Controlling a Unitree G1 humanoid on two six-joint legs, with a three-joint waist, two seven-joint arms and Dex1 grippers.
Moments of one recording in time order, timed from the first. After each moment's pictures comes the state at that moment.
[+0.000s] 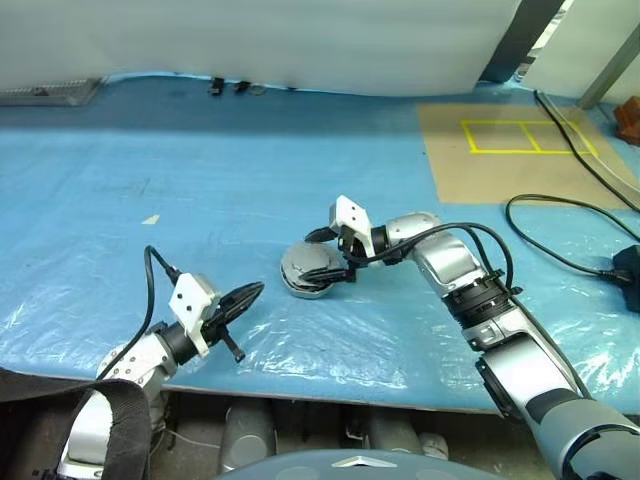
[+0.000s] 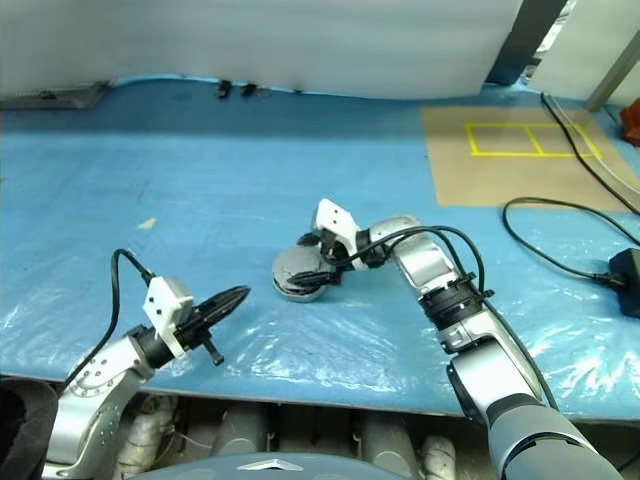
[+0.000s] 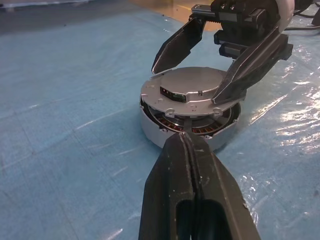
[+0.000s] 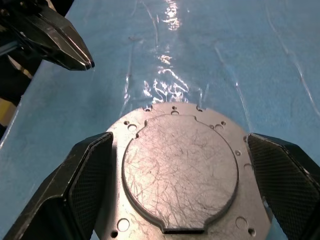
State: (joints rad) left arm 0.26 0.43 0.05 -0.44 -0.35 0.18 -0.70; right arm -0.73 -0.37 0.39 0.31 0.15 0.37 1.17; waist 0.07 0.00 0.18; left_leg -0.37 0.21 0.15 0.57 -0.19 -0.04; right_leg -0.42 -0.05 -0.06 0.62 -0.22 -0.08
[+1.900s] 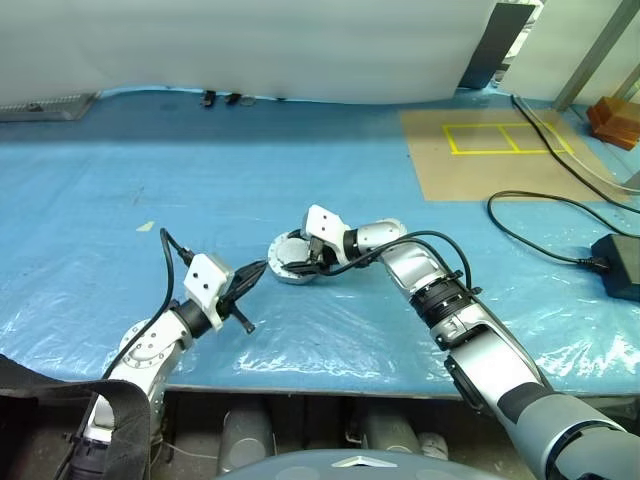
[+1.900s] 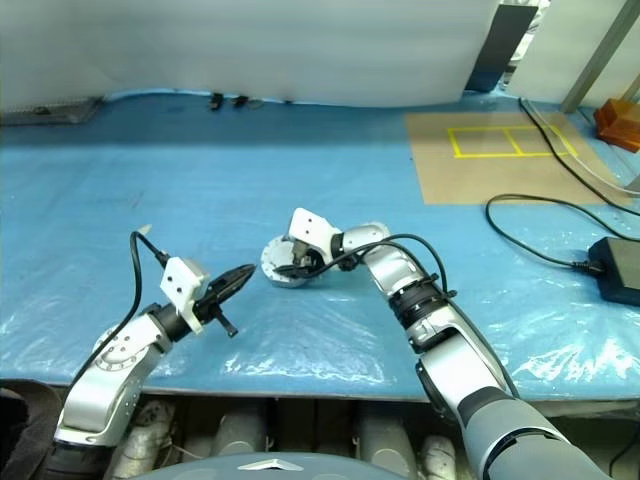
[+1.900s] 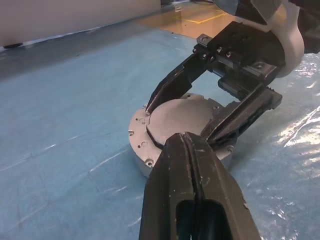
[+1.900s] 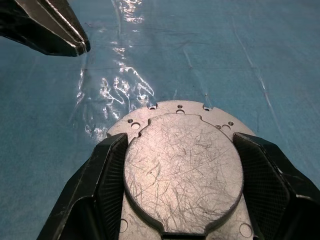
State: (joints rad) left arm 0.07 0.40 -0.01 -0.30 -0.27 0.13 -0.62; right arm -0.78 -0.21 0.43 0.54 -0.03 0.13 0.98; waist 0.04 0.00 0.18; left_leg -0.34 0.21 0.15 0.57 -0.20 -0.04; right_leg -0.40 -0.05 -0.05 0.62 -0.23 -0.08
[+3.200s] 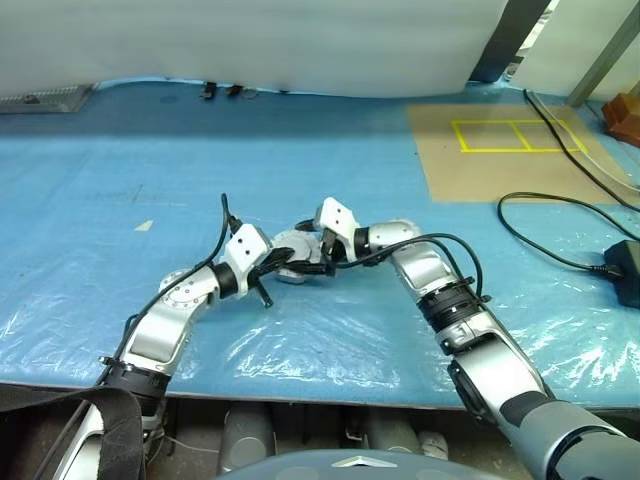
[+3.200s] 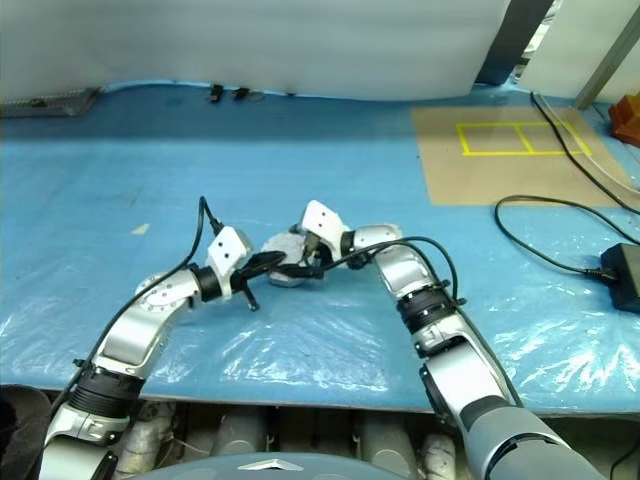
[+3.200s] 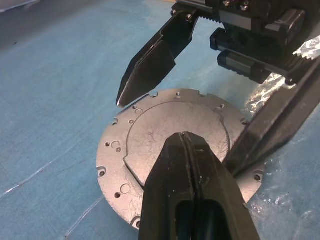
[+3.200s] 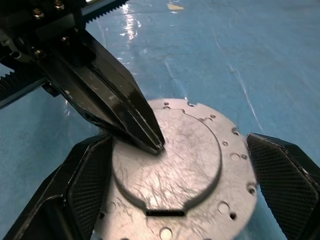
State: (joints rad) left arm -0.24 0.43 -0.16 -0.08 -0.16 0.24 -0.73; right arm -0.73 -0.23 0.31 0.46 0.04 0.18 1.02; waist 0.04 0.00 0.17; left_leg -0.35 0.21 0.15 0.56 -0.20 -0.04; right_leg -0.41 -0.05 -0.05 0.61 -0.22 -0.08
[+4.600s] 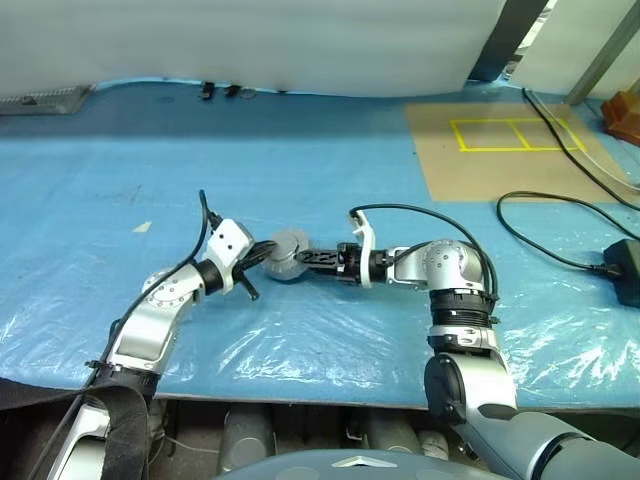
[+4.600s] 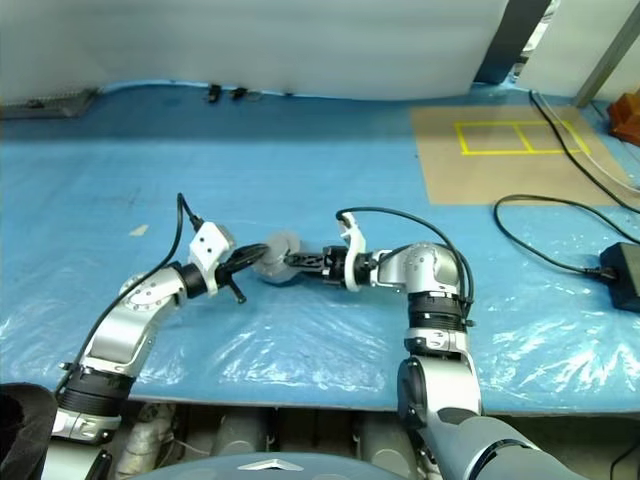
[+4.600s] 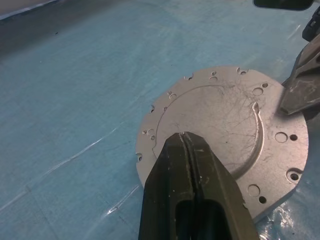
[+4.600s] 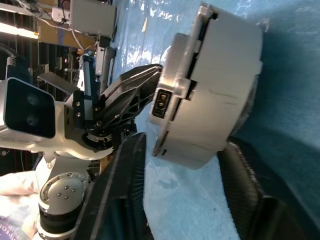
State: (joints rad) left arm -0.23 0.45 -0.08 -0.04 -0.16 0.21 -0.71; right arm -0.69 -0.02 -0.29 0.29 0.54 1.48 0.58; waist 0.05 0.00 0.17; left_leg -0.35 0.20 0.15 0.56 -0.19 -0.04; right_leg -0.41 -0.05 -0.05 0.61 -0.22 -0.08
